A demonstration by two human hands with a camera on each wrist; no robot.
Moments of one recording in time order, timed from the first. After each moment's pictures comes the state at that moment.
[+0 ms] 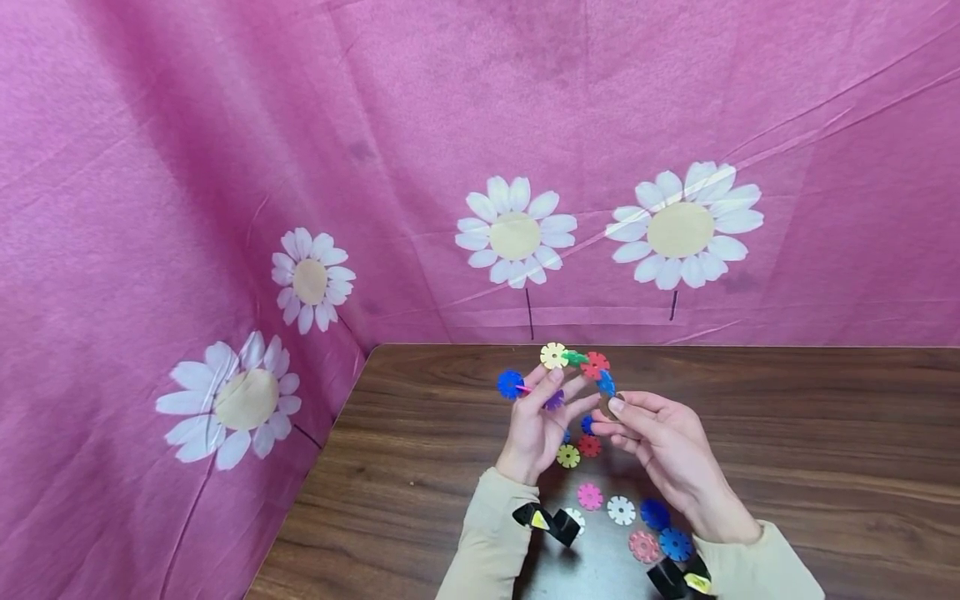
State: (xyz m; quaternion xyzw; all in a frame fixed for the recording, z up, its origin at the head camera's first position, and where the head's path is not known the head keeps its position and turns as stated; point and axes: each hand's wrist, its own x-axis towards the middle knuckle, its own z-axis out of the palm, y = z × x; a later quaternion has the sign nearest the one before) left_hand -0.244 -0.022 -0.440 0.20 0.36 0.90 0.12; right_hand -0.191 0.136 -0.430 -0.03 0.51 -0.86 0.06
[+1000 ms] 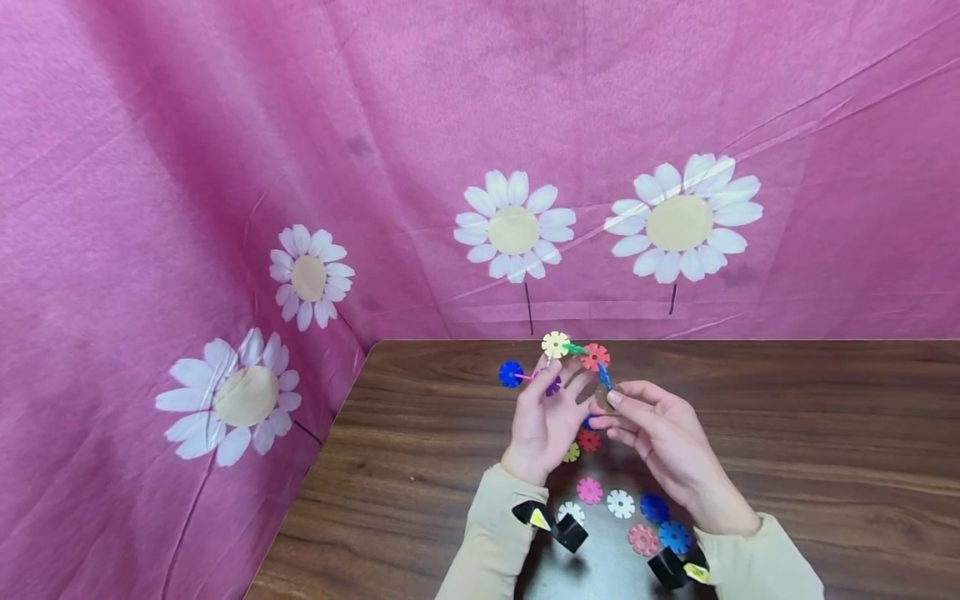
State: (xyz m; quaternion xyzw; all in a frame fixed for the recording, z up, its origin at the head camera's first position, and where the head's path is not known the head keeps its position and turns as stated) left_hand -0.244 -0.013 -0.442 0.15 0.30 0.92 0.17; right_hand -0.193 0.138 -0.433 -0.09 0.49 -0.87 0.06
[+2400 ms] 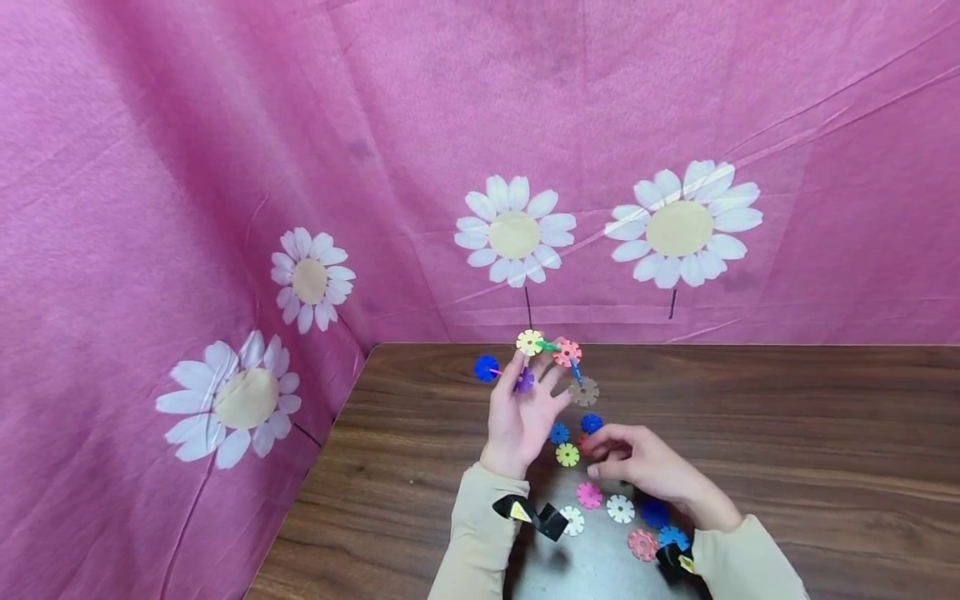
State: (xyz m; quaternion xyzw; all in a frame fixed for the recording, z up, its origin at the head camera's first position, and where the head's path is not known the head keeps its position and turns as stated) left_hand -0.253 -0.039 -0.432 0.14 0.30 0.93 0.18; right_hand -0.209 0.147 -0.482 -0.19 0.78 -0.58 0.13
